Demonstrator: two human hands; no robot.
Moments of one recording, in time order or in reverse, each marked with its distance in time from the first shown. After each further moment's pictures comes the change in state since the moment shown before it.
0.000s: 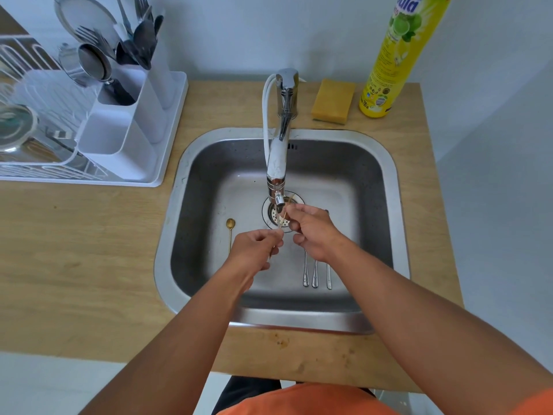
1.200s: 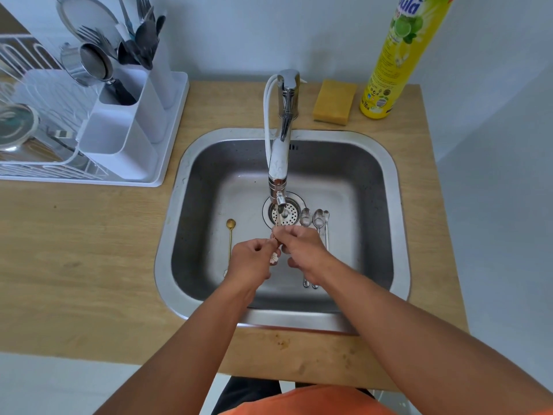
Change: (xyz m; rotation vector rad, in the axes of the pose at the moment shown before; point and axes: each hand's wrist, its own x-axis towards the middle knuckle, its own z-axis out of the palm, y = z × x) left_hand -0.017 -0.014 0.002 0.072 0.093 0.072; right_hand -0.020 0.035 0.011 -0.260 0.027 -0.029
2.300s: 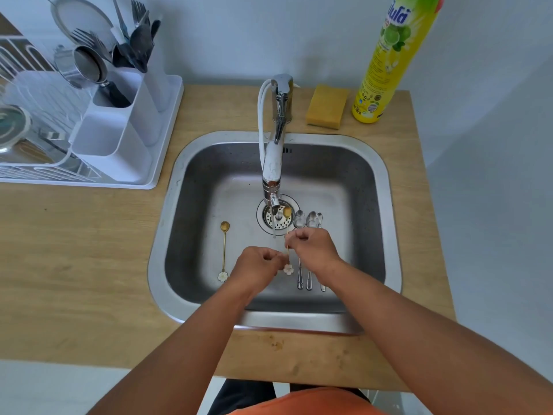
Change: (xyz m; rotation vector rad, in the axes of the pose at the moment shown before) left_hand 0.013 -0.015 0.011 0.210 -0.196 0.019; right_hand 0.002 0.004 -0.029 -0.248 0.164 -0.103
